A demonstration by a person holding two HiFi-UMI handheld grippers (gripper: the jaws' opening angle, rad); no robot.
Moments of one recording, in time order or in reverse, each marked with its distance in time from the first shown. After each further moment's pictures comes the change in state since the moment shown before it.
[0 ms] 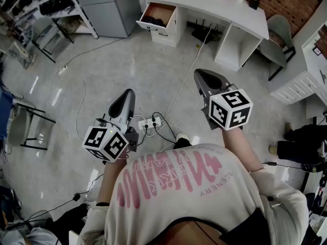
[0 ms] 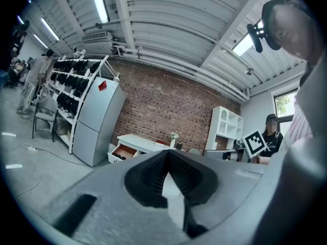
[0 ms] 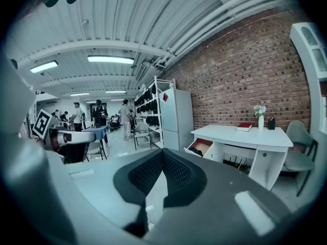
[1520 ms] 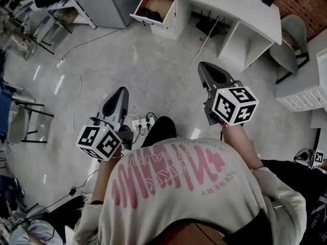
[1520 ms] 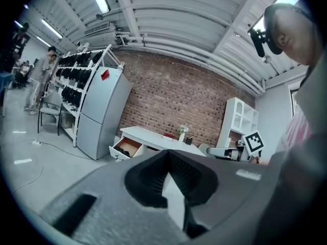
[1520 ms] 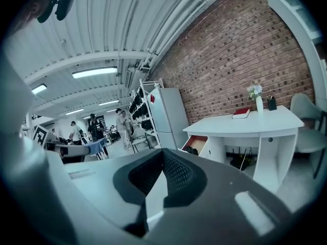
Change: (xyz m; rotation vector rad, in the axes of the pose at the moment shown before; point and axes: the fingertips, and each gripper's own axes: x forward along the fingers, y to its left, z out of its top) left arm 0.164 0.026 -0.034 -0.039 0.068 0.108; right arm 0.086 -0.182 -0.009 0.178 -0.021 0.037
